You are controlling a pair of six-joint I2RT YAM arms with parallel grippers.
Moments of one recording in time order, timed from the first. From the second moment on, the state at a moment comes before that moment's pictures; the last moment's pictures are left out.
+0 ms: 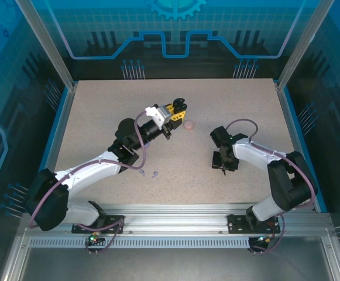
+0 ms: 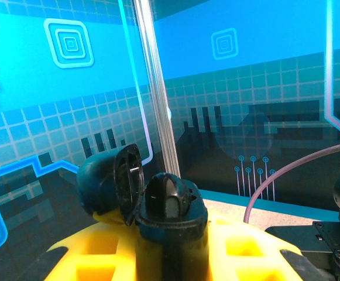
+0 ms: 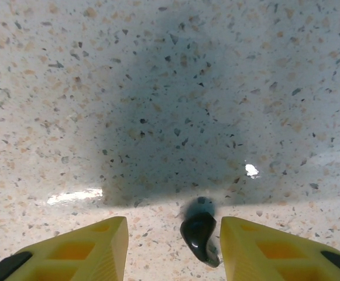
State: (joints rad) left arm -0.65 1.34 0.82 0.76 0.25 0.12; right arm 0.42 1.53 0.85 -0.79 0.08 0.62
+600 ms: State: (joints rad) left arm -0.65 1.34 0.82 0.76 0.25 0.12; right arm 0.43 1.60 0.86 -0.82 0.11 0.57
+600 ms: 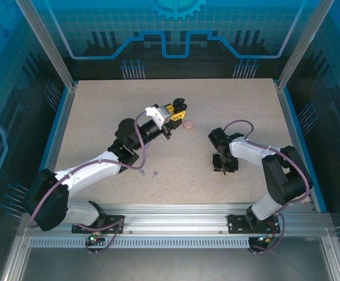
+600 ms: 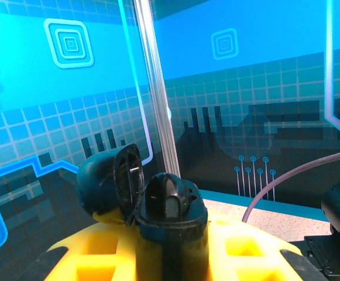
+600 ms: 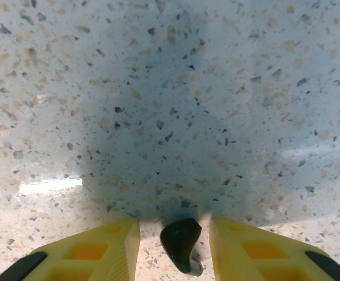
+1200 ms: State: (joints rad) left arm -0.65 1.34 0.82 0.76 0.25 0.12; right arm 0.43 1.60 0.87 -0.82 0.10 0.56
